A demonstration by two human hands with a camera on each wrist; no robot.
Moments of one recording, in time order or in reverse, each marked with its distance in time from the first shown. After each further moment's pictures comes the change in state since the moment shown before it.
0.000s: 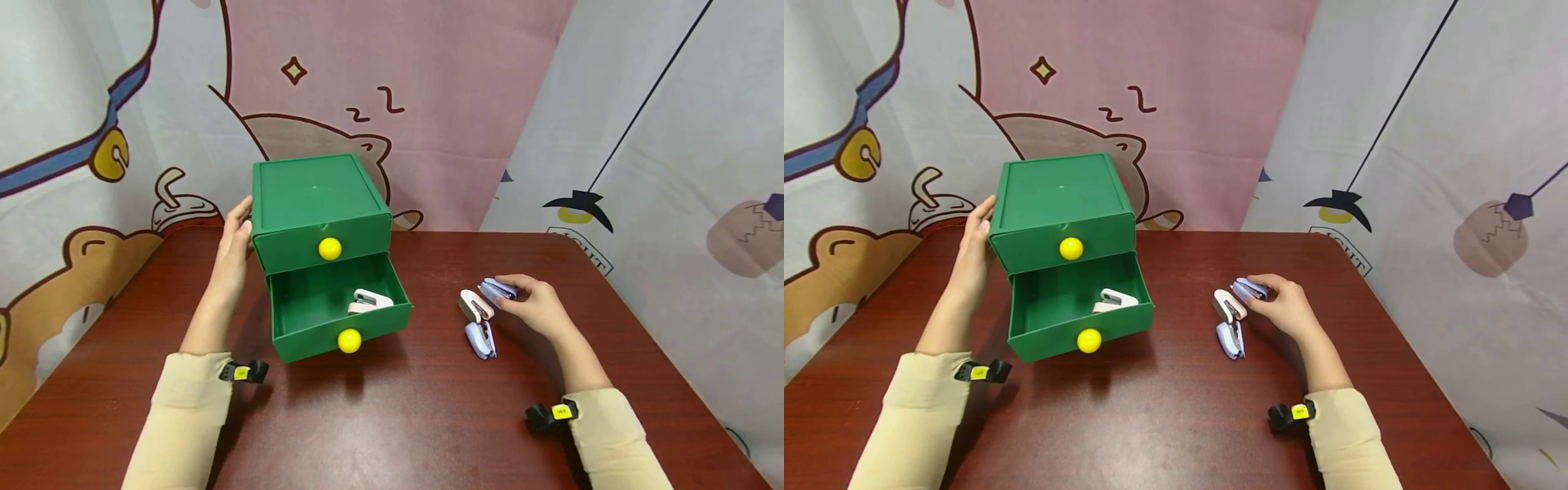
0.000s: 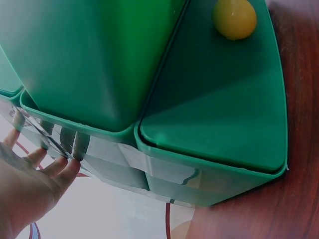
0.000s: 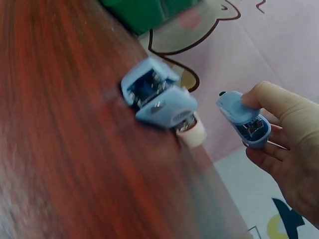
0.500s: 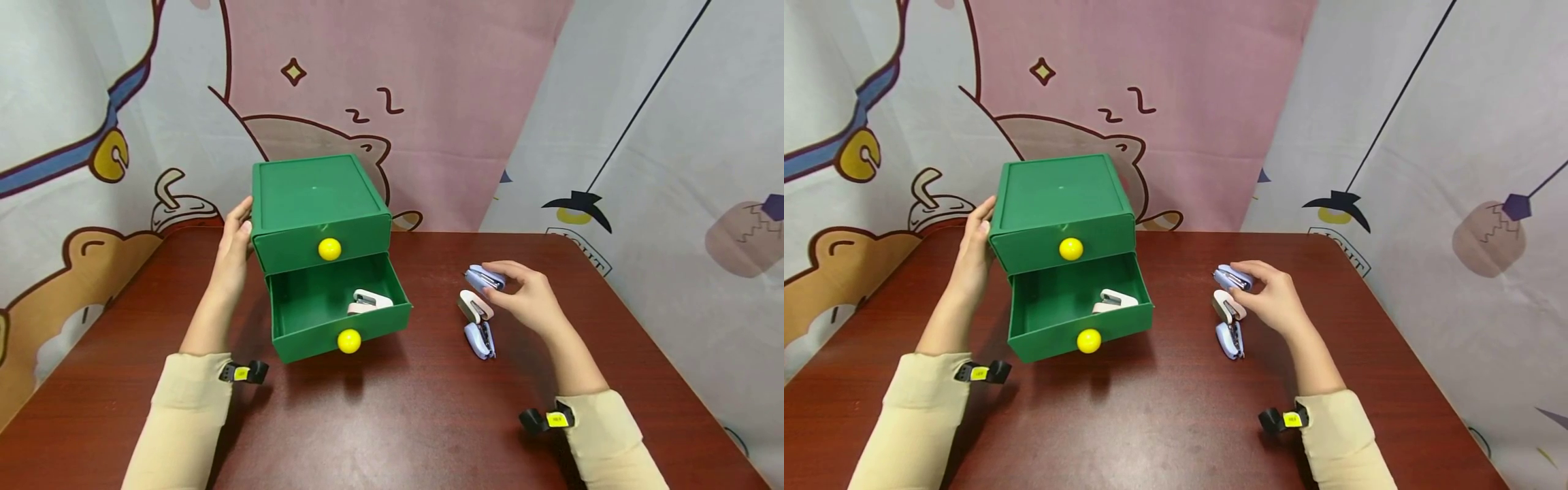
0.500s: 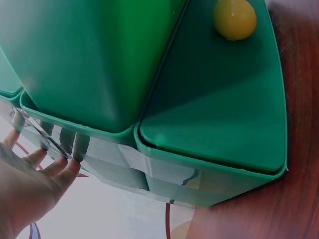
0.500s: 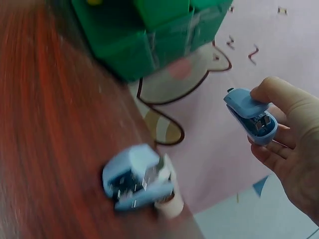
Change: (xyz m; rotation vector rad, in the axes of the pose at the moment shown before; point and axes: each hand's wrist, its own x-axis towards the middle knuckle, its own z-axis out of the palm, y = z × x) left_hand 0.000 0.000 0.000 0.008 -0.001 -0.002; right_hand 0.003 -0.059 -0.003 0.129 0.101 -0.161
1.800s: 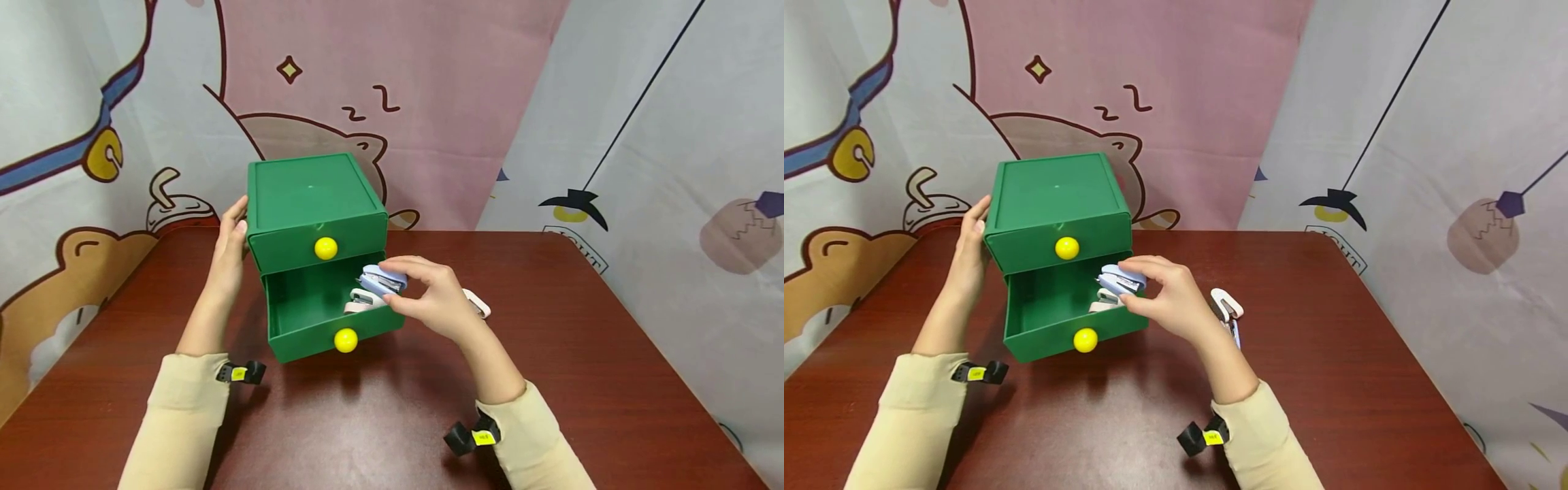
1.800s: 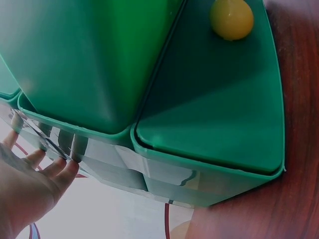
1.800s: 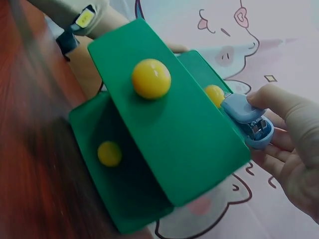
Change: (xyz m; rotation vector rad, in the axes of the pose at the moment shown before) left_hand 0.000 0.000 0.001 -0.014 0.004 0.015; right_hand 0.026 -0.119 0.081 0.300 -0.108 -0.286
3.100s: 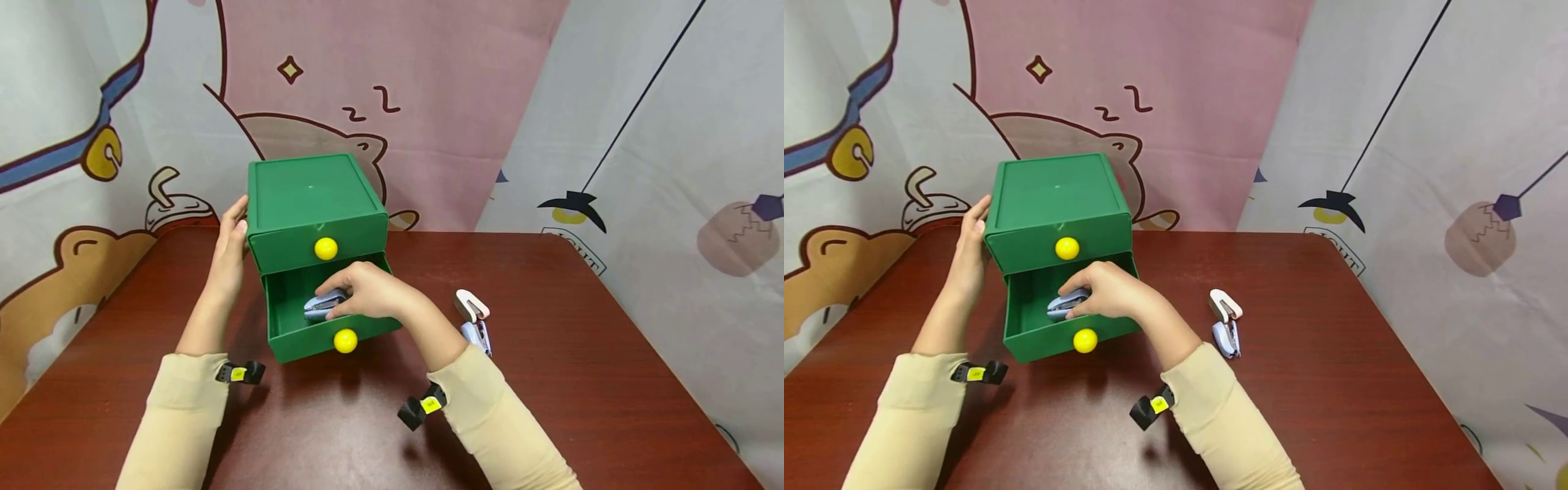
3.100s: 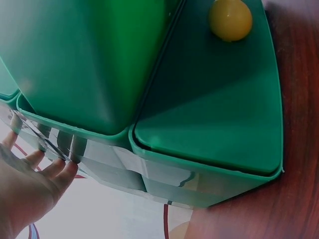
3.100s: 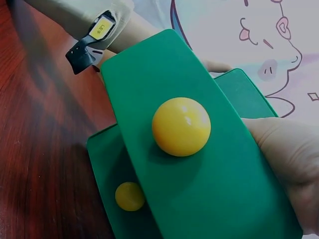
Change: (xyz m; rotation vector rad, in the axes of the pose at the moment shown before) left_hand 0.000 -0.001 0.000 0.009 0.010 0.000; right_hand 0.065 -0.008 0.054 -0.147 -0.652 0.282
